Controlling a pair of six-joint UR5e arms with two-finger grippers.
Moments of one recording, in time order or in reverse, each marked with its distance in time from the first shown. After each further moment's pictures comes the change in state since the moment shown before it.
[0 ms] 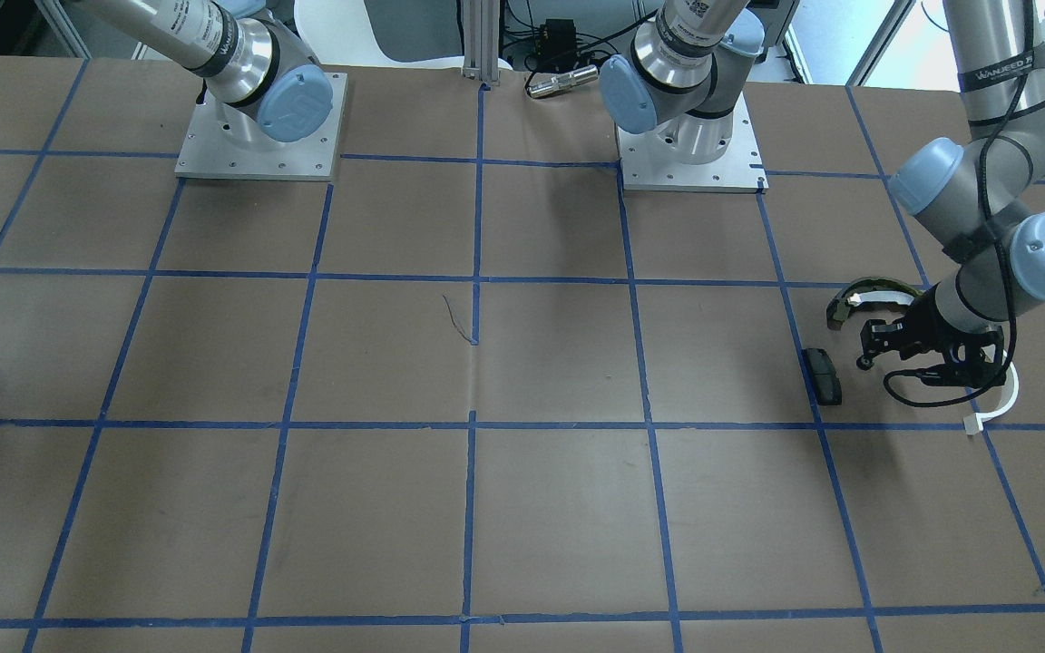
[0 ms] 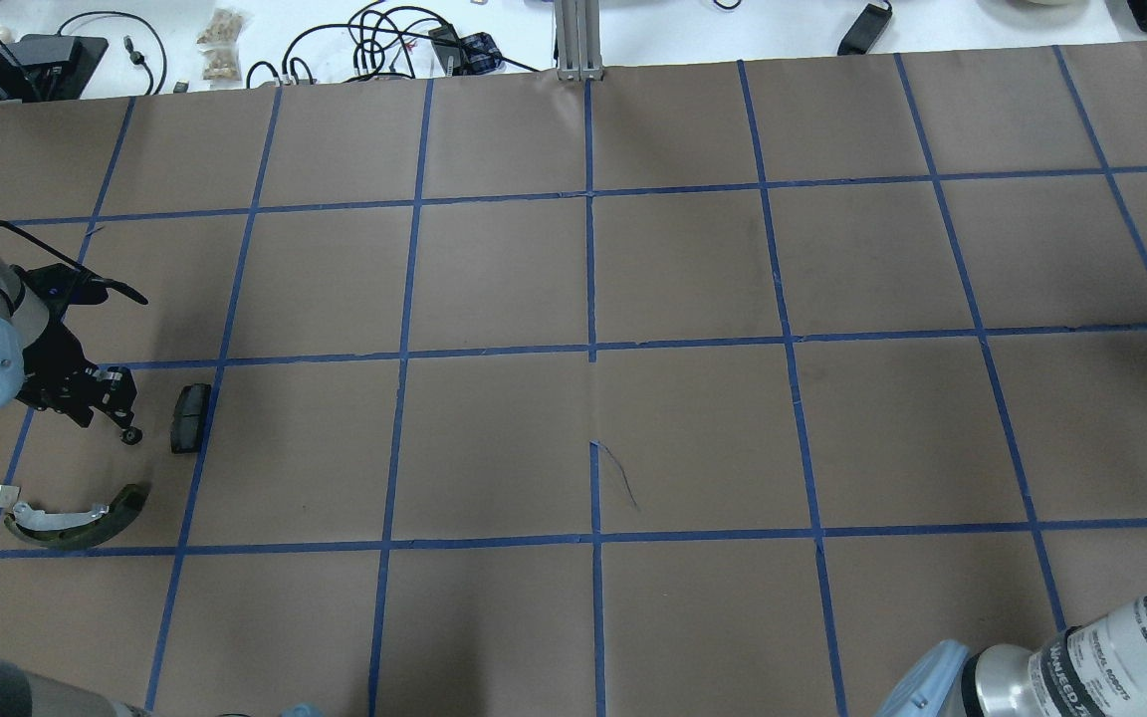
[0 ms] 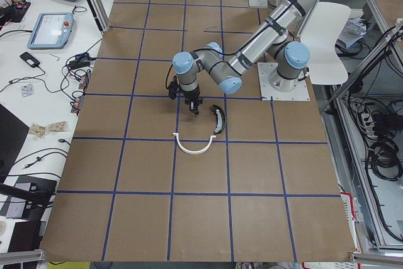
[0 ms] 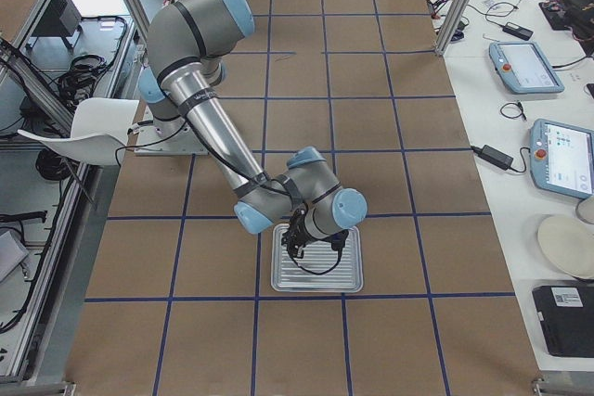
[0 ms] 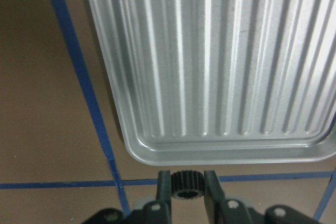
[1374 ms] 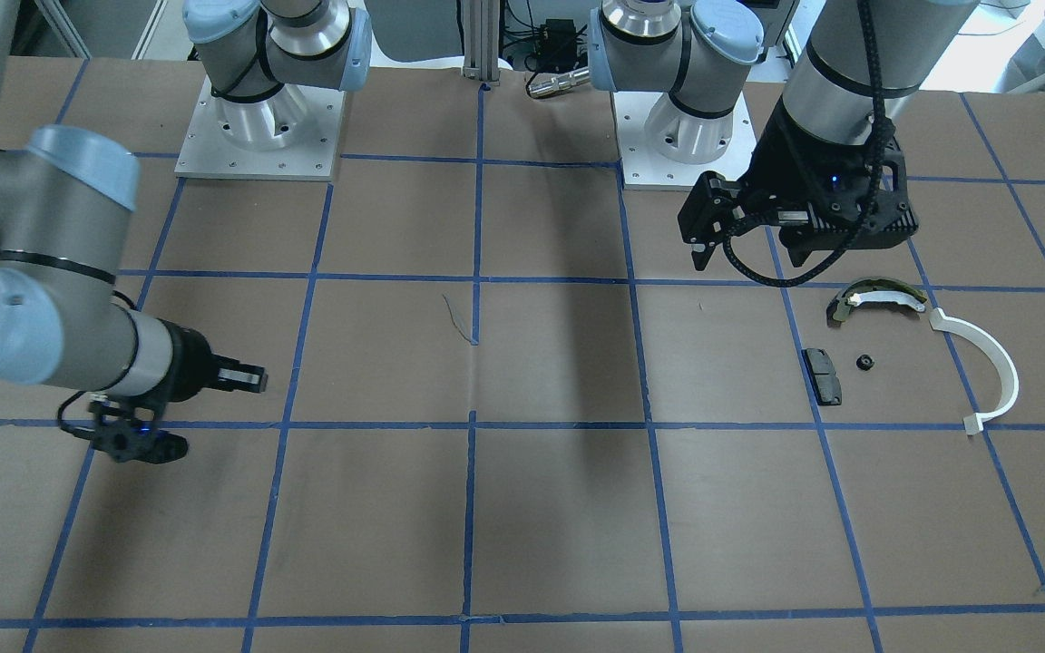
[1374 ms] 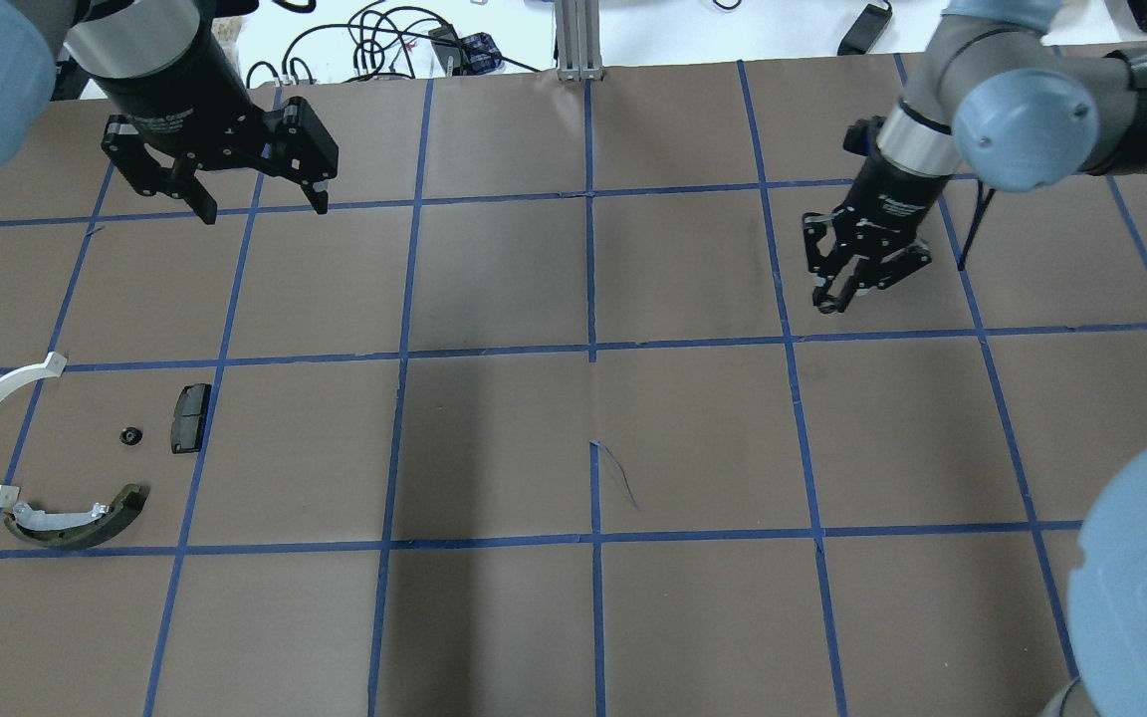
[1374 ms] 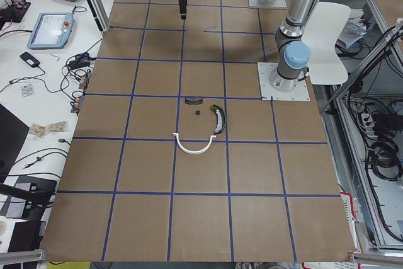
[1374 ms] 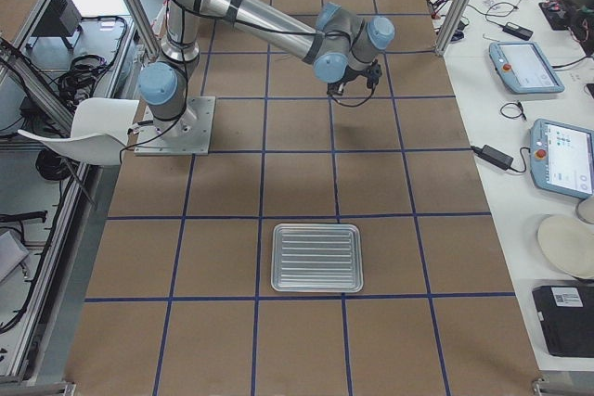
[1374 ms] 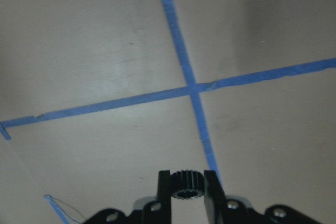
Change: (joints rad) left arm -0.592 0.225 0.507 -0.623 -0.157 -0.662; right arm 0.795 -0.179 0.194 -0.034 0.476 0.917
